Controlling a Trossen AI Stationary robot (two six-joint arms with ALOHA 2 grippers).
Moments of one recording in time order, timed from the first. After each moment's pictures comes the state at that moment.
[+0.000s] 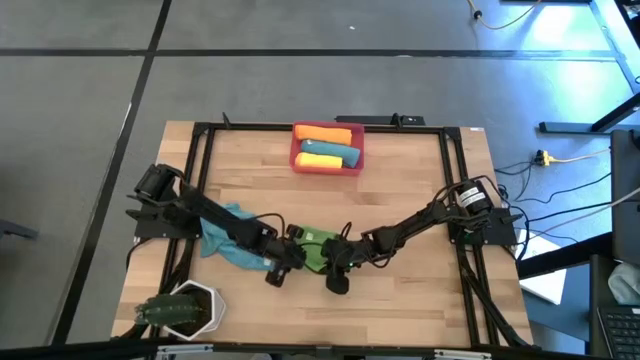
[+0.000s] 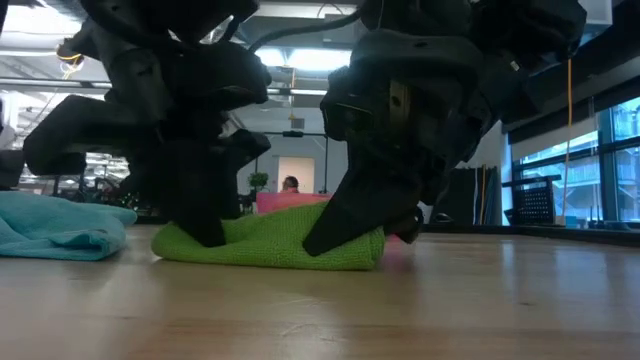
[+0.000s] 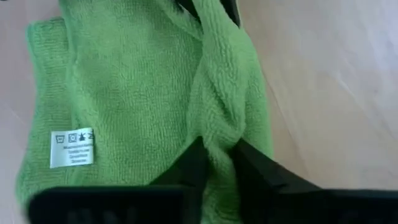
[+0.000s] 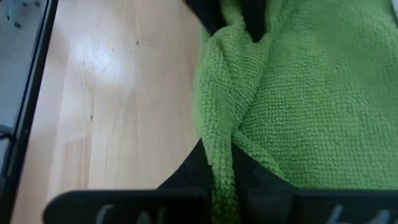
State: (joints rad) left arm -0.35 1.77 0.89 -0.17 -0.11 0.05; right arm 0.31 2.03 1.01 0.27 0.00 0.63
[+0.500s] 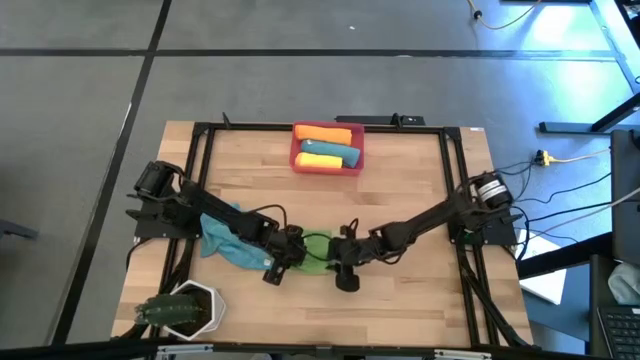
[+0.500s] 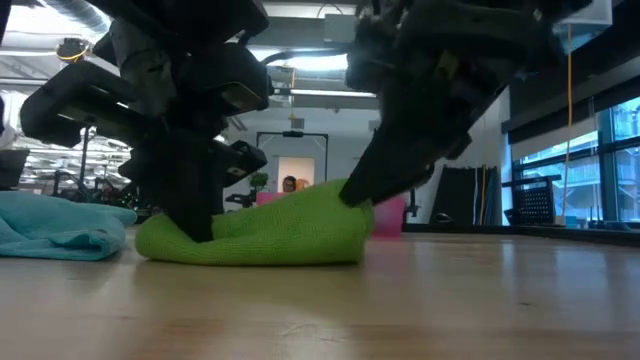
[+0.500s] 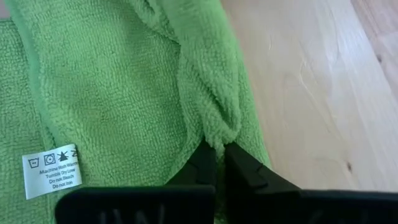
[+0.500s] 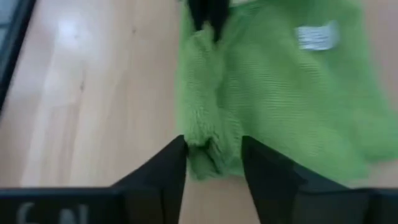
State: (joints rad) left arm -0.28 1.75 0.89 -0.19 0.08 0.00; right arm 0.34 1.86 1.00 0.06 0.12 0.44
